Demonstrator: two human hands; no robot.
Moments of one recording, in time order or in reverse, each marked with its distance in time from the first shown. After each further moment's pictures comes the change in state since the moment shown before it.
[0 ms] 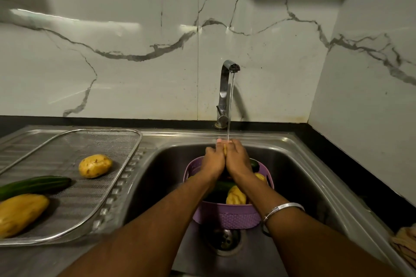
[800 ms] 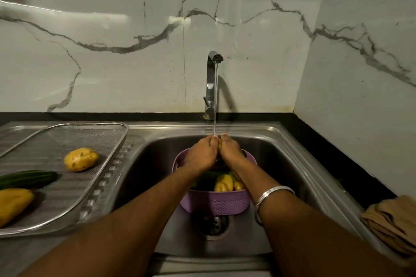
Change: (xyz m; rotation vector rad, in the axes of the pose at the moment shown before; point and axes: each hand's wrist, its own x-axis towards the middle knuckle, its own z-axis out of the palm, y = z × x) left_hand -0.002 -0.002 -0.005 0.512 -0.095 0.333; right_hand -0.005 -0.012 -0.024 0.217 -0.182 0.373
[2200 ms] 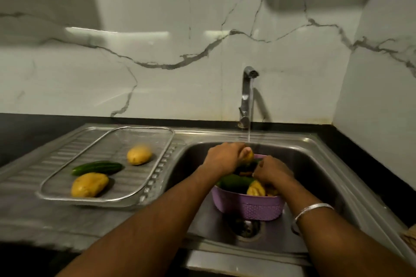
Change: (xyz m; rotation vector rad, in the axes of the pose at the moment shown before) left_hand -0.038 0.021 -0.058 0.635 -0.066 0.176; right_hand -0.050 0.001 -0.028 -1.097 -0.002 -0.193
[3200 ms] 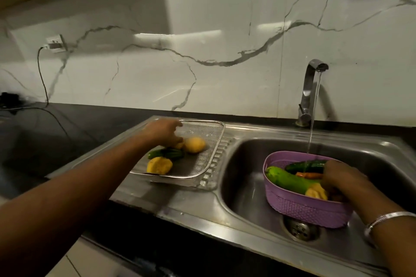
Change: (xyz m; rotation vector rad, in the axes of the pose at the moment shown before) left_hand -0.120 -0.194 -0.174 0.377 -0.137 -0.539; right_hand -0.010 -0.003 -0.006 -0.207 -0.077 0.067
